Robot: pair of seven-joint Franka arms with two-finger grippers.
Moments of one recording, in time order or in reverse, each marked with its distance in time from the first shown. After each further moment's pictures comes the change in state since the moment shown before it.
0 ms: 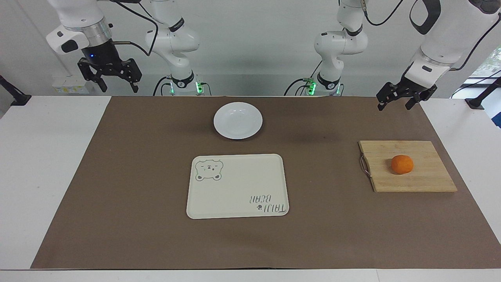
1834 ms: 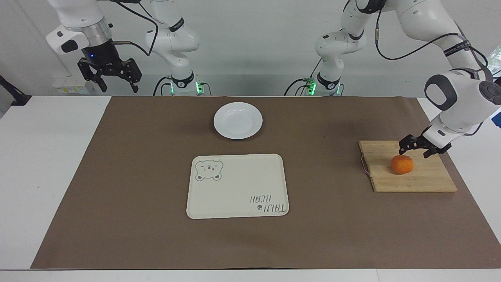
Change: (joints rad) left arm 0.236 0.254 0.021 -0.235 0.000 0.492 0.440; right arm 0.000 0.000 0.000 0.000 0.000 0.000 0.000
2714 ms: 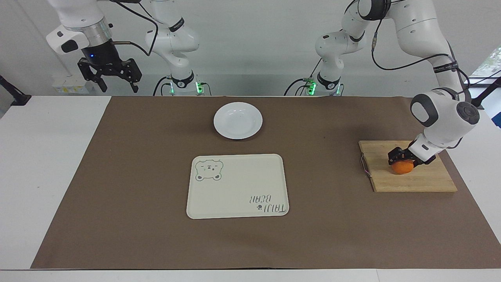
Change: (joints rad) left arm 0.002 0.091 0.000 -0.061 -0.007 0.133 -0.007; right arm 0.000 0.000 0.000 0.000 0.000 0.000 0.000
